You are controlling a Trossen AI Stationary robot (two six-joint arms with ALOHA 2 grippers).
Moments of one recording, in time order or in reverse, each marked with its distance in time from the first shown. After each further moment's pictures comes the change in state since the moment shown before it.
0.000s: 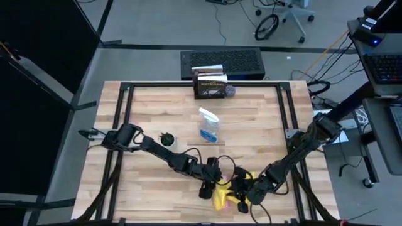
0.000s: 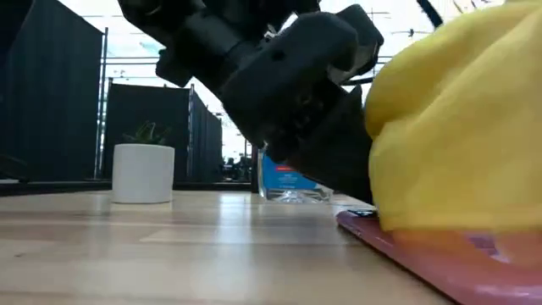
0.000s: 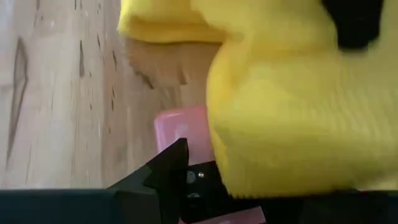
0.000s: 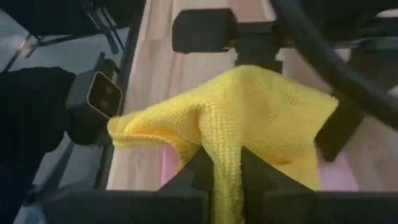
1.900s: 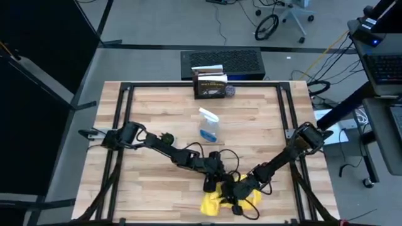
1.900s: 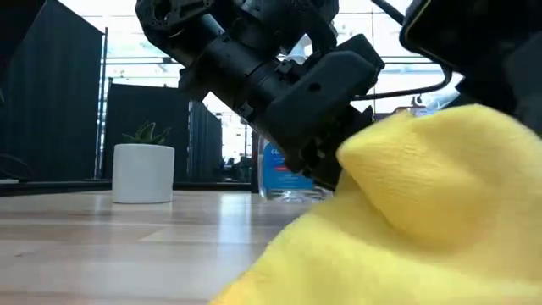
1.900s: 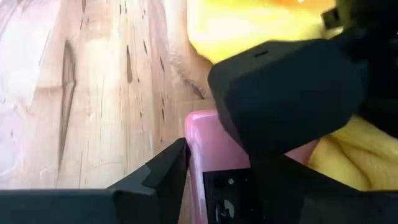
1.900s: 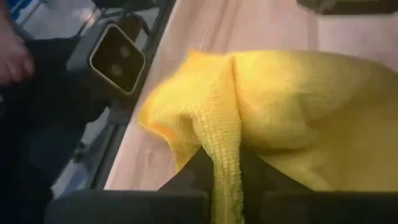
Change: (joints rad) left arm 0.044 0.014 -0.006 0.033 0.006 -0.003; right arm -0.063 0.220 0.002 0.287 -0.317 -0.119
